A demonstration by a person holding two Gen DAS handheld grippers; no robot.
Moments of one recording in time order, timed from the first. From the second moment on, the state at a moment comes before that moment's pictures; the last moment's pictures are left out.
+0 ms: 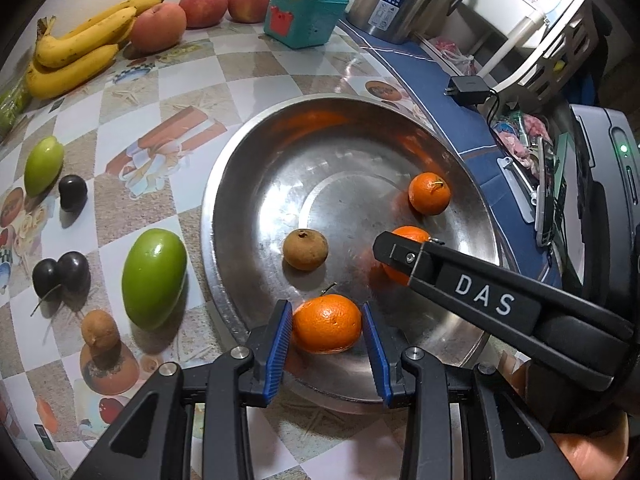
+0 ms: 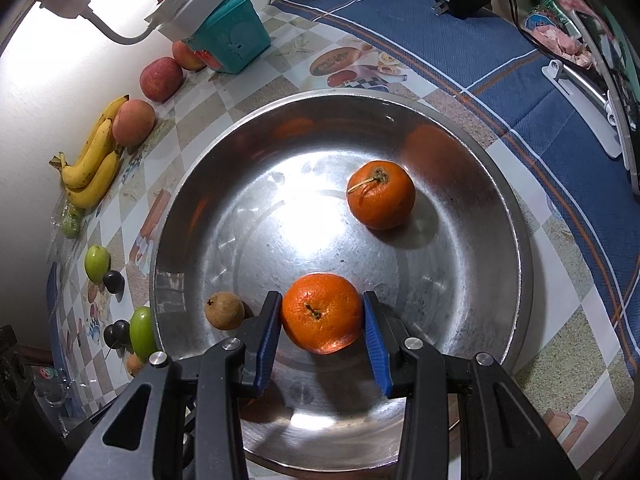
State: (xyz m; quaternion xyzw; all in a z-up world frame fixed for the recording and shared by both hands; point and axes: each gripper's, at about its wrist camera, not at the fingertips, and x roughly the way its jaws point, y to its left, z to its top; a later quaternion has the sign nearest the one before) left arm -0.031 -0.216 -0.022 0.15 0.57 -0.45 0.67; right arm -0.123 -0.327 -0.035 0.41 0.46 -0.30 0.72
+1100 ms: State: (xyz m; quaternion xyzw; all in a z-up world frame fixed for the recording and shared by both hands) left arm -0.036 -0.222 -0.012 0.15 0.56 -0.47 0.67; right arm -0.118 -0.327 -0.034 0.39 0.47 -0.31 0.73
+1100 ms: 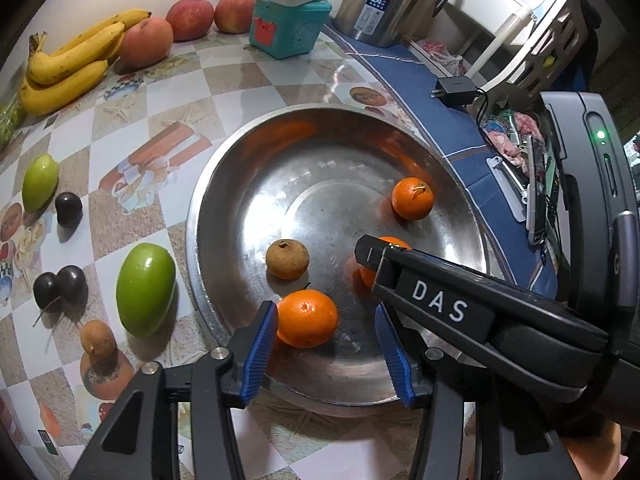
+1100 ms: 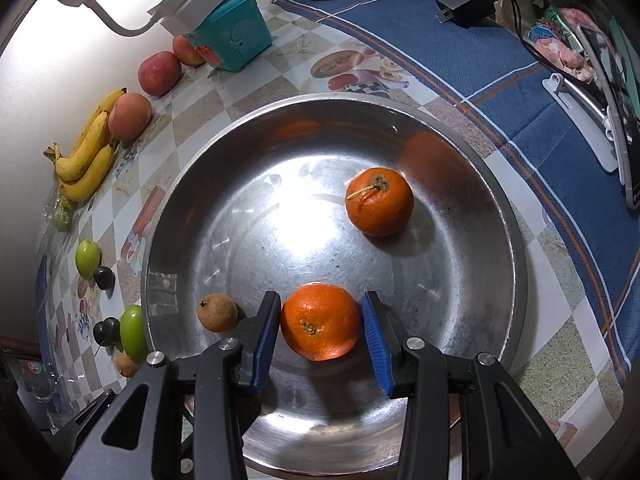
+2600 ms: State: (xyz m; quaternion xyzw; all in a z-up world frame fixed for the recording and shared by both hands) left arm 0.035 -0.148 0.008 0.07 0.58 -0.27 0.76; right arm -0.113 -0.320 -0.007 0.35 0.44 -0.32 0.76
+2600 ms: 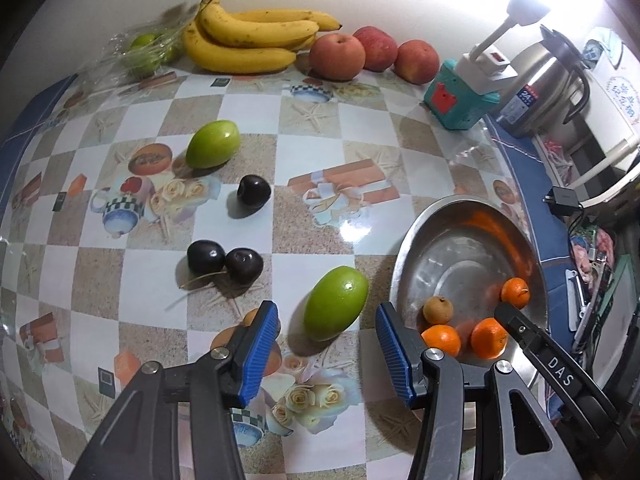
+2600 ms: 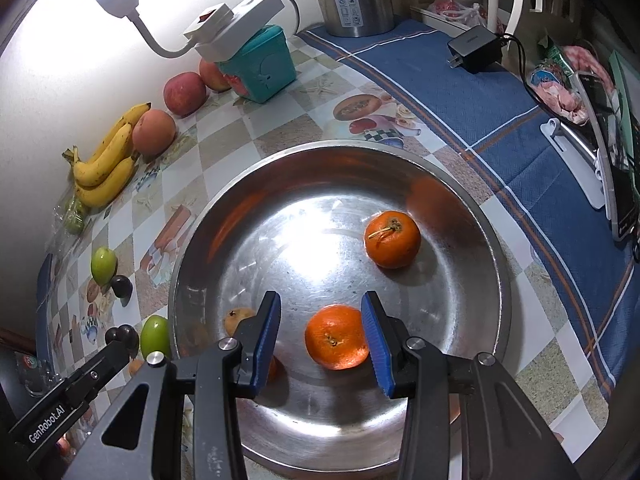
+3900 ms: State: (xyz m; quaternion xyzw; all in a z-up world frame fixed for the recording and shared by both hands) left arm 0.046 -0.133 0.005 0.10 0.55 -0.21 0.80; right arm -0.098 -0.303 0.002 0.24 0.43 -0.32 0.81
